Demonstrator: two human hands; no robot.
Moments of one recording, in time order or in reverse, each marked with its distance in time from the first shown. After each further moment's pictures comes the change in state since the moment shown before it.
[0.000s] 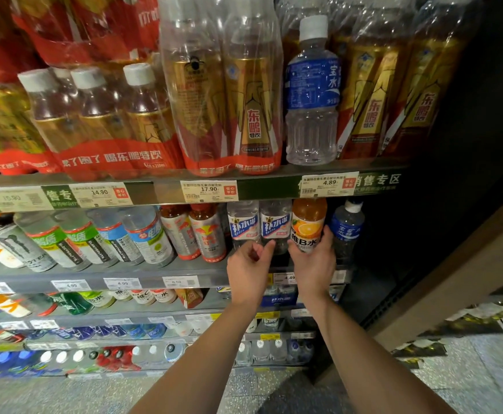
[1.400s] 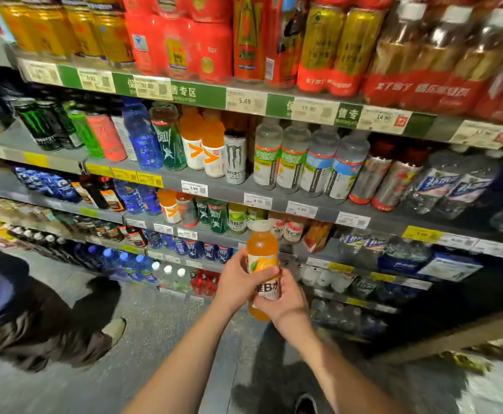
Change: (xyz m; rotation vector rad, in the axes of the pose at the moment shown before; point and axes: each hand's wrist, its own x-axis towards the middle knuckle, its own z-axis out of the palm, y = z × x) left_hand -0.086 -0.168 -0.423 -0.075 -0.146 -0.327; right_hand -0.423 -0.087 0.163 0.077 -0.816 0.077
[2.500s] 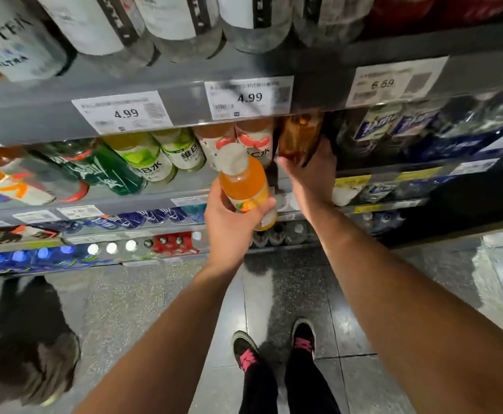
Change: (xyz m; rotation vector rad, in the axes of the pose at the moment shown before) left_hand 0.185 -0.133 0.138 -0.066 0.012 0.085; right_hand 0.290 0.184 -0.049 -0.186 0.638 0.082
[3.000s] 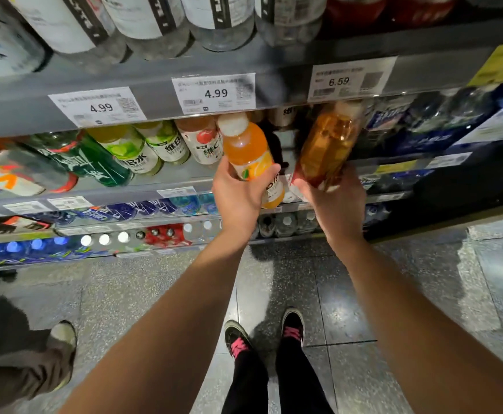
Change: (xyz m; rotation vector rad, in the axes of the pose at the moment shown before) left_hand 0.007 0.018 0.055 -0.030 0.083 0.005; right_hand -0.046 0.023 -0.100 -0.021 0.008 0.004
